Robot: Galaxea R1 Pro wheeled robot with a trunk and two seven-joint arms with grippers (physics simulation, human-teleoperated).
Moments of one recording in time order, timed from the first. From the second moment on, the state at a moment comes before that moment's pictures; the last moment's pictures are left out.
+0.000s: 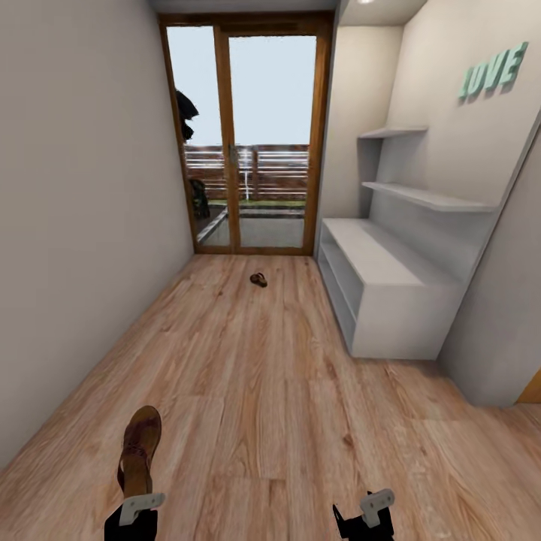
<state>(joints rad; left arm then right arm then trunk) -0.28 0.08 0.06 -0.40 0.06 -0.33 0.01 -0.39 -0.03 0.26 -0.14 -0.04 -0.54 0.05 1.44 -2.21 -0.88</state>
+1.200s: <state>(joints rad) -0.28 0.08 0.06 -0.40 0.06 -0.33 0.02 -0.39 -0.03 0.26 -0.14 -0.04 -0.54 0.05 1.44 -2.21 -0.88</state>
